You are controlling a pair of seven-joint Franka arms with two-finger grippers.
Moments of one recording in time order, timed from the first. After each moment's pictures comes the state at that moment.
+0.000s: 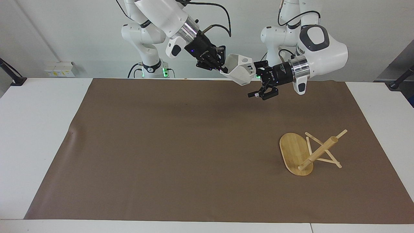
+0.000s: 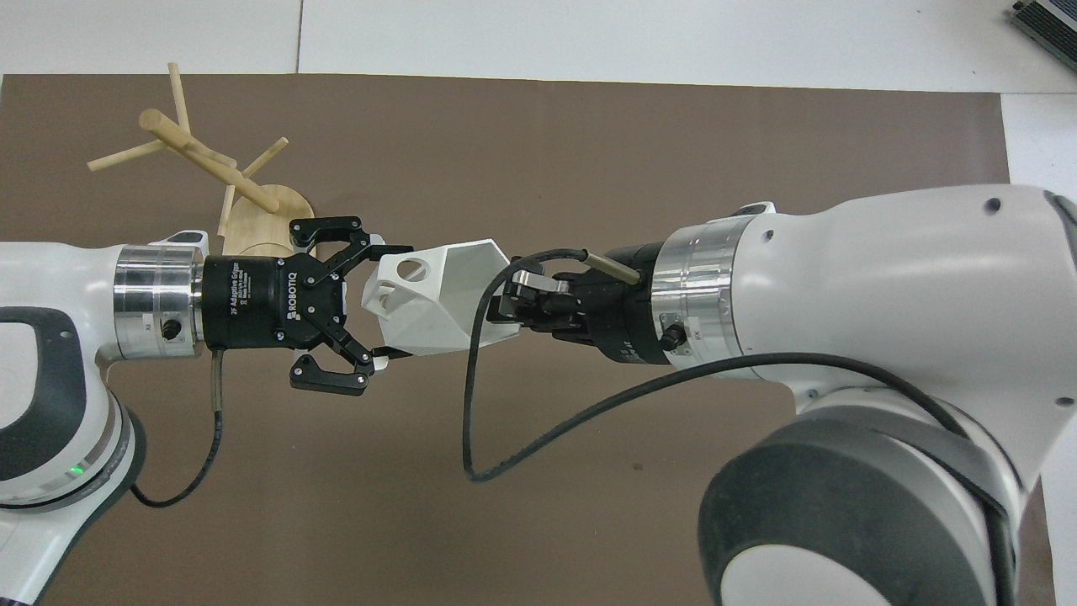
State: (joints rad) left arm -0.17 -0.13 -0.06 -2.08 -1.30 1.90 -1.44; right arm -0.07 -0.02 0.55 -1.69 0.69 2.04 0.56
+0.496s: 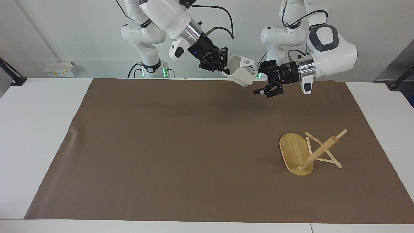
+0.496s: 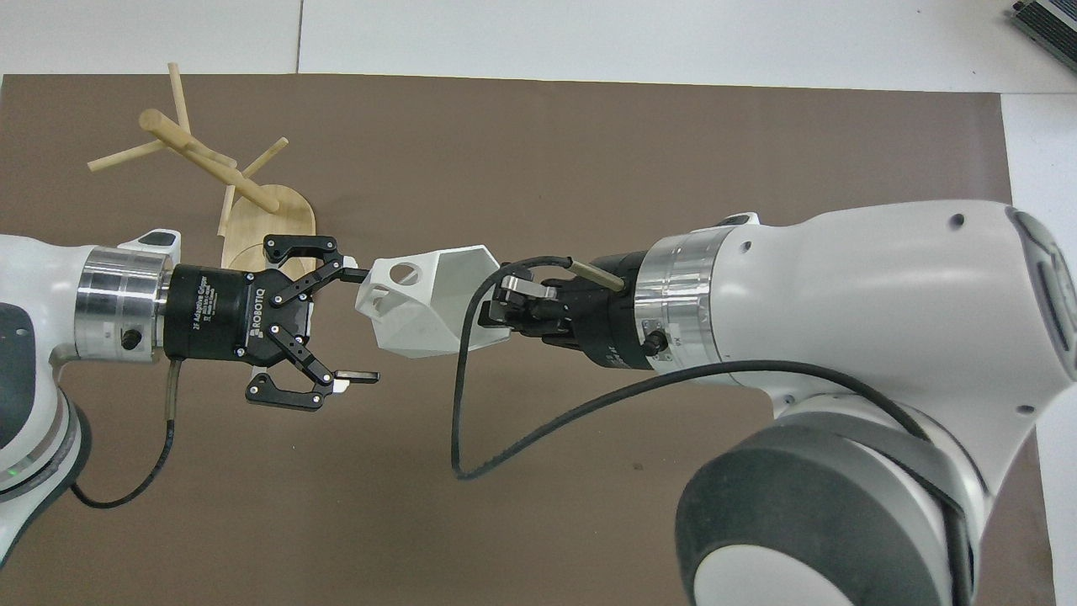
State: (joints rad) left arm -0.08 -0.13 -0.06 -2.07 -1.19 1.75 -1.37; right arm -0.06 -0.02 0.56 -1.71 0.69 2.07 0.57
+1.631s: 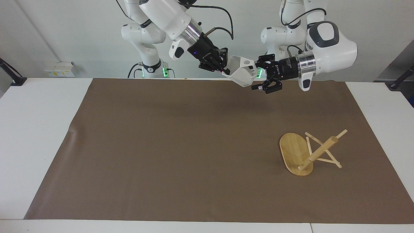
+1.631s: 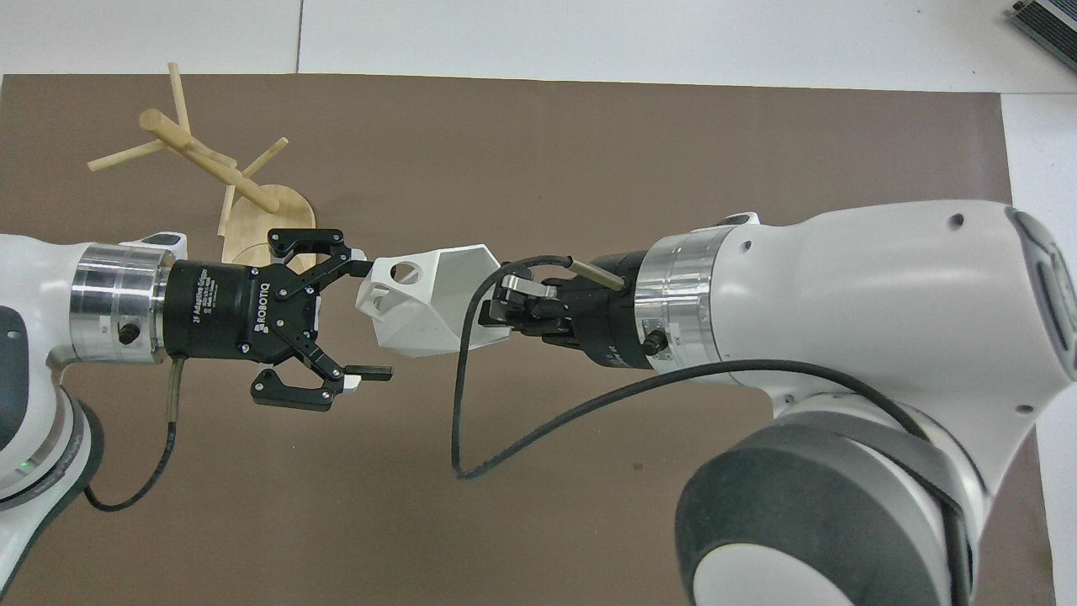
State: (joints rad) left arm -0.09 -0.15 -0.08 -2.06 -1.28 1.77 -1.48; right arm -0.06 -0.02 0.56 -1.71 0.69 2.07 0.57
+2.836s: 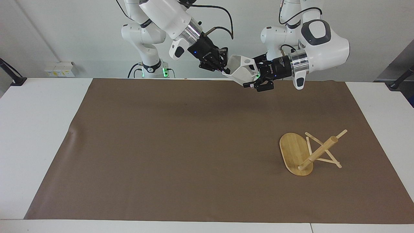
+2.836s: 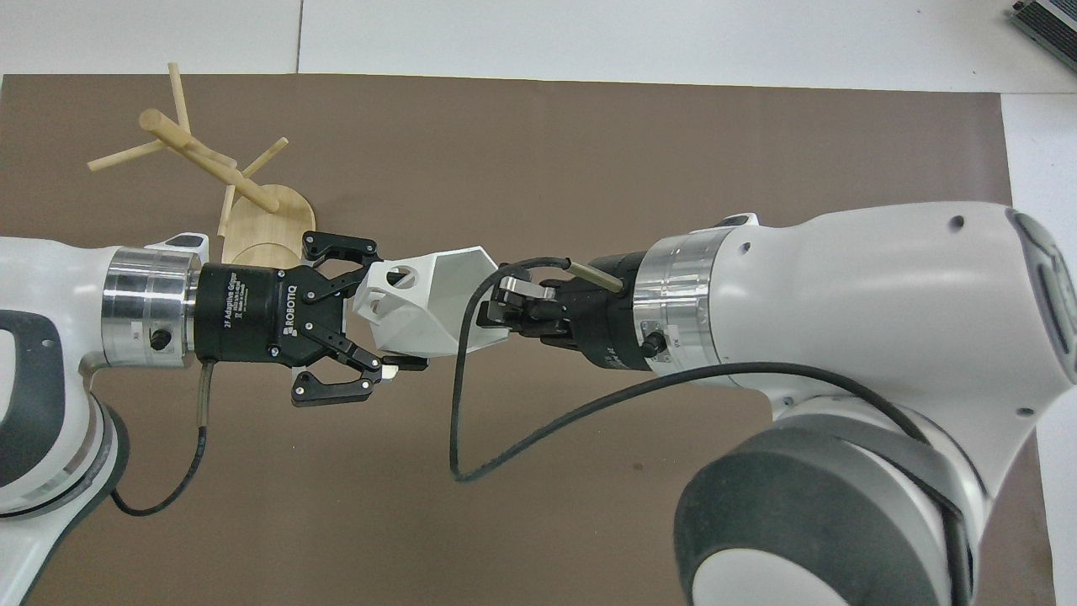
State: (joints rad) left arm -0.13 -0.15 -0.09 -2.06 -1.28 1.83 -1.48; right arm -0.06 -0.02 0.56 -1.71 0.69 2.07 0.57
